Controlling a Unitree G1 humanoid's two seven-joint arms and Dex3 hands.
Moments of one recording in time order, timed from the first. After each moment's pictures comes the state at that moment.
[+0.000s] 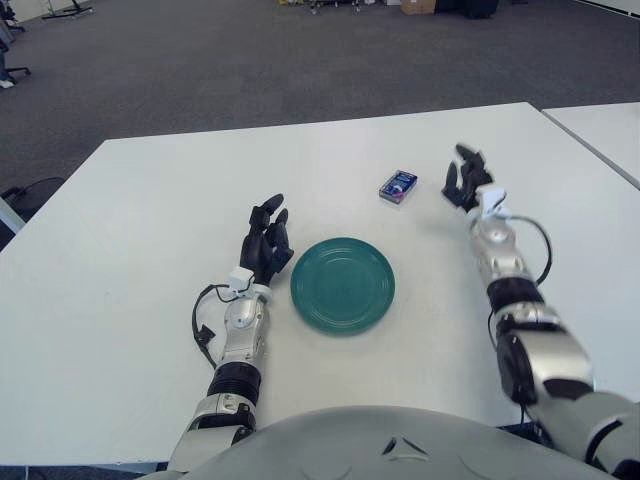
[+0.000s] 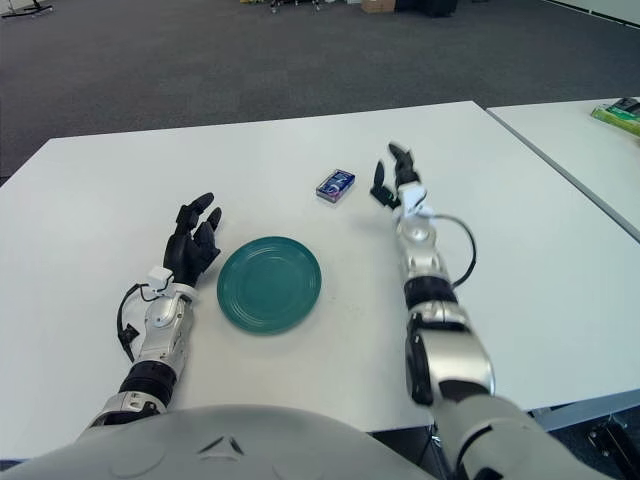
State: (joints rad) left arm -0.09 -0.12 0.12 0.65 -0.04 -0.66 -0.11; right arm -0.70 -0.26 -0.11 0.94 -0.08 -0.27 -0.10
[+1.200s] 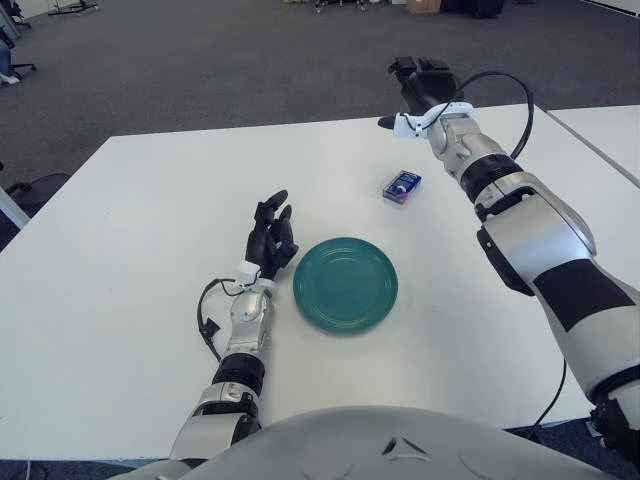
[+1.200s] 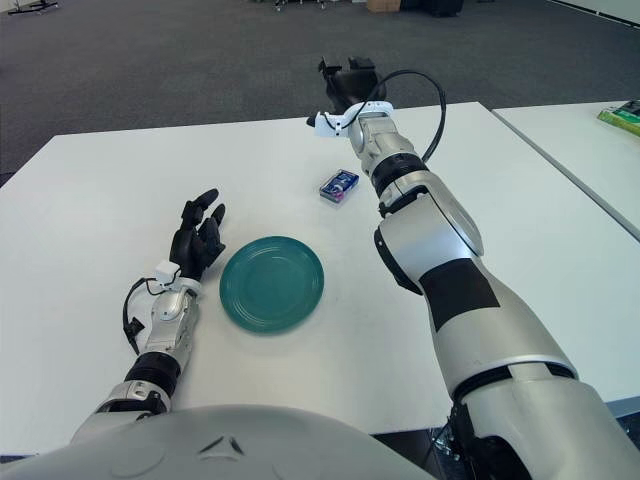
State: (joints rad) left arm -0.14 -0.12 0.12 0.74 -0.04 -0.70 -0.08; right arm -1.24 -0.20 0.58 1.38 -0.81 -0.14 -0.35
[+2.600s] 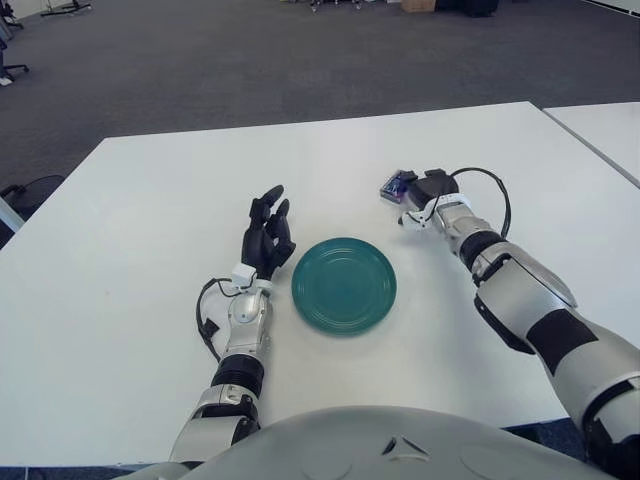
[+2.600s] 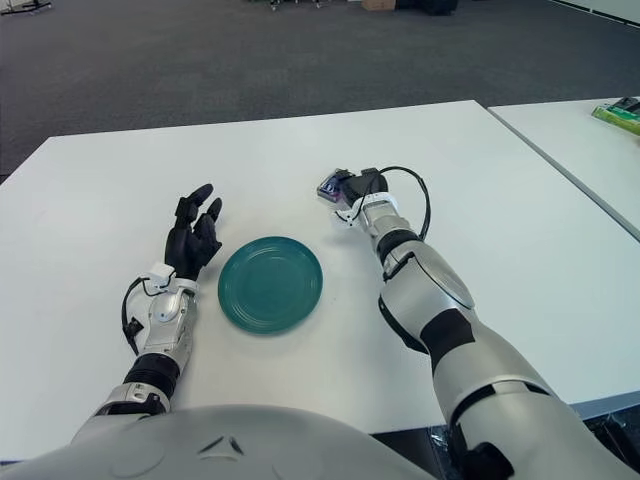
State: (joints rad) left arm -0.12 -0.12 0.10 0.69 -0.06 -0.76 -0.07; right arm -0.92 -0.19 0.75 1.41 -0.92 -0.05 -0.28
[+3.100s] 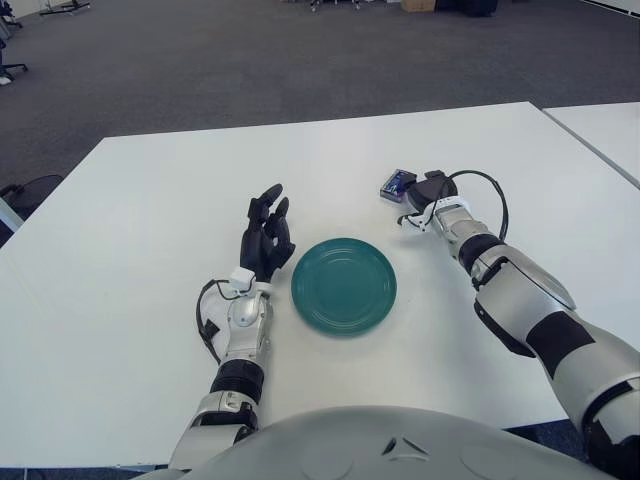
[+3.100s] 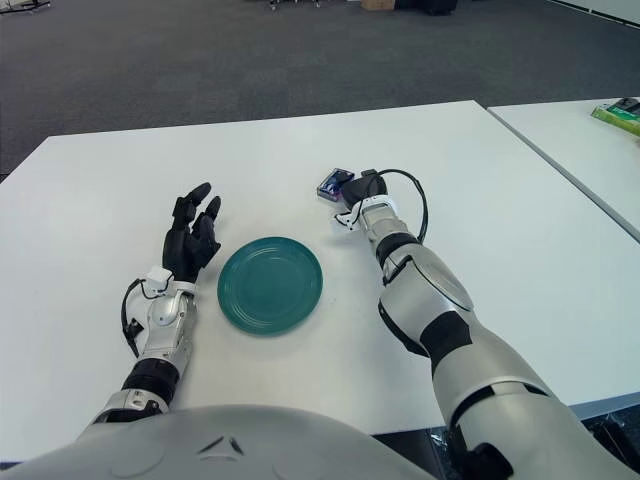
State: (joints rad) left arm -0.08 -0.12 0.07 0.63 -0.07 -0.77 -0.06; right arm -0.90 -0.19 0.80 1.40 -0.94 -0.04 -0.28
